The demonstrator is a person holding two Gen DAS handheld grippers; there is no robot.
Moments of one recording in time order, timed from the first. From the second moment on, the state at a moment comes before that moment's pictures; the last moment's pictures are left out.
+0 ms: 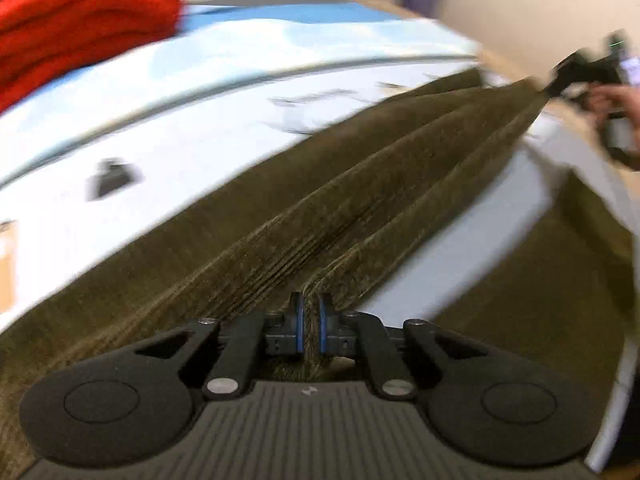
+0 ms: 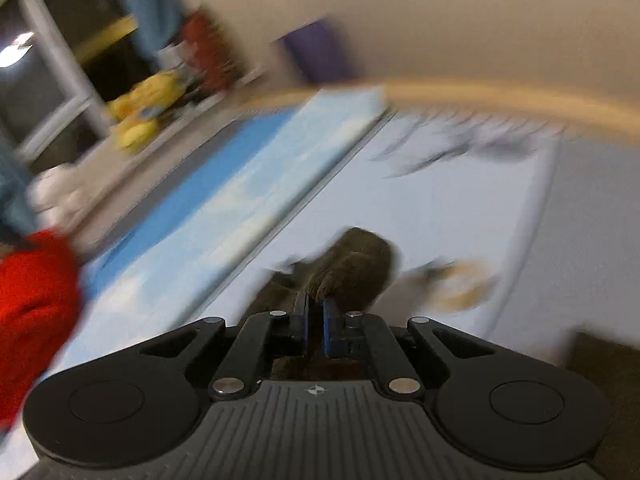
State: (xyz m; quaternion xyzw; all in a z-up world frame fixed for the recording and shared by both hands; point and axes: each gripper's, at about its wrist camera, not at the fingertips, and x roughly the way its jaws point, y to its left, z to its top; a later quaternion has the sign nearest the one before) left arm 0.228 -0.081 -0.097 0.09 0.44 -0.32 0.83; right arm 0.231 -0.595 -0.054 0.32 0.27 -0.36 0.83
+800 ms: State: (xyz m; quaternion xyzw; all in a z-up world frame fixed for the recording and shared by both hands) left arm 0.272 0.127 -0.083 0.04 0.50 0.15 0.86; right arm 0.315 -0.457 -0.084 0.21 0.40 -0.10 0.89
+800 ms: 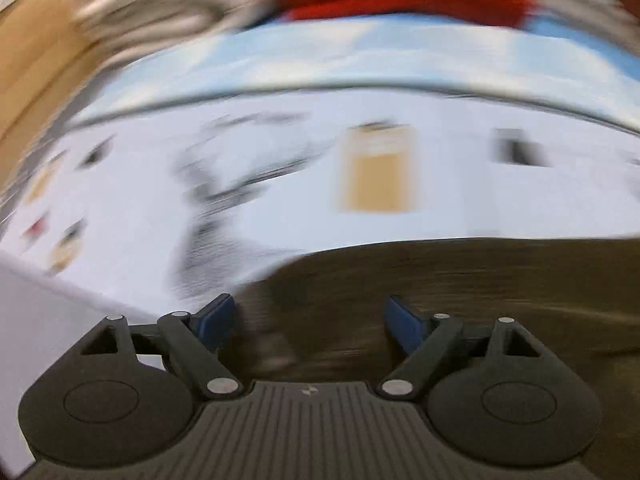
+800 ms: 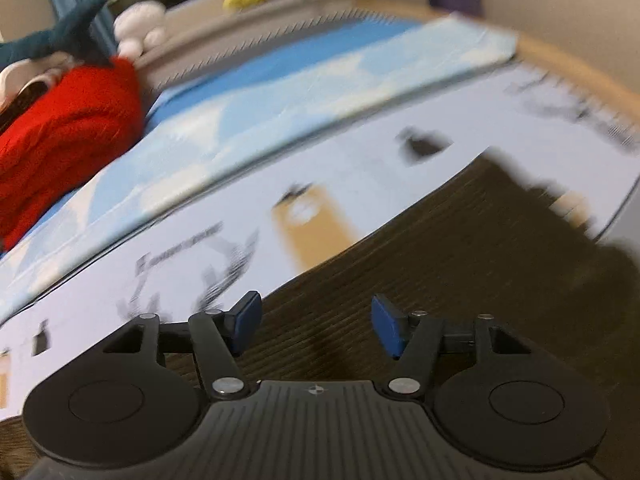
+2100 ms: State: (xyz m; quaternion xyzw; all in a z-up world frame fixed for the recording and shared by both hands) left arm 0.275 0.200 -0.108 -0.07 0.51 0.07 0.86; right arm 0.336 -0.298 -0.121 -0.22 0.39 0.20 0.87
